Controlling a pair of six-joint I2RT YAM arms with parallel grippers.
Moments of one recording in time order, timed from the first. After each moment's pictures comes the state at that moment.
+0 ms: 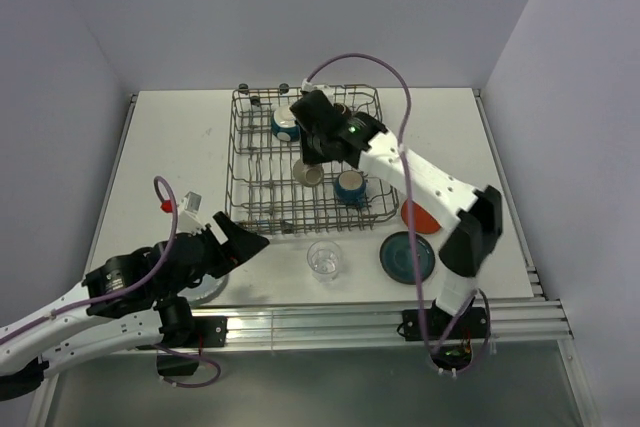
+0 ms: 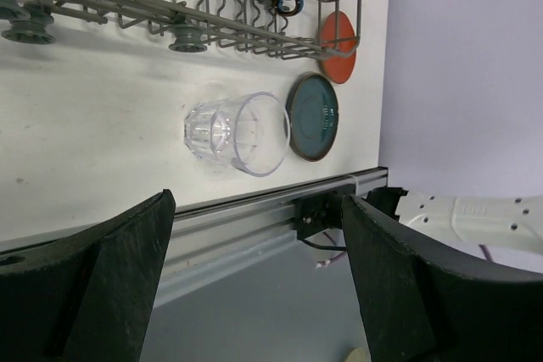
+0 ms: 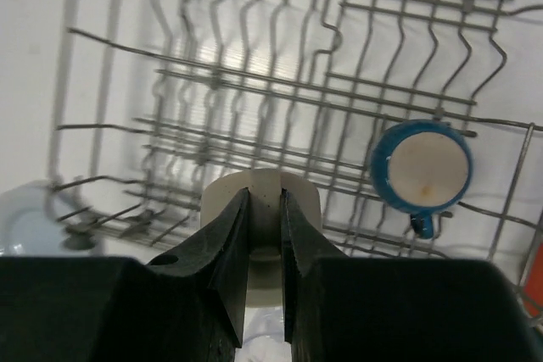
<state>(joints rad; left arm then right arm) -1.15 0.49 0.74 -0.78 -0.42 -1.34 0.83 1.70 1.74 -0.82 0.32 0.52</state>
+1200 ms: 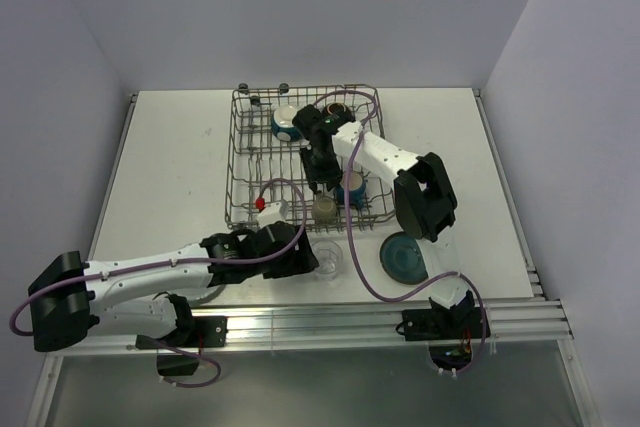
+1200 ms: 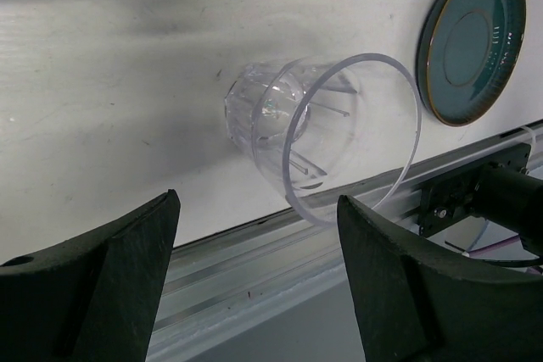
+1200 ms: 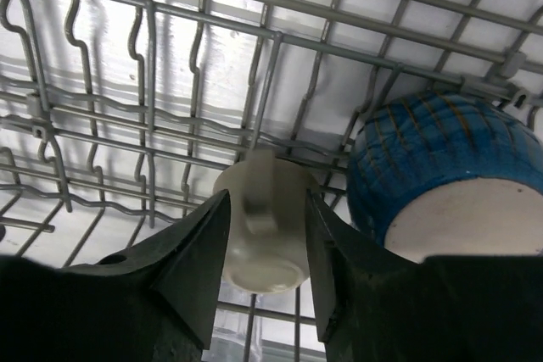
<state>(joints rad) -1.15 1.16 0.69 -0.40 -0.23 -1.16 0.67 2.14 1.86 -1.04 0.03 0.41</state>
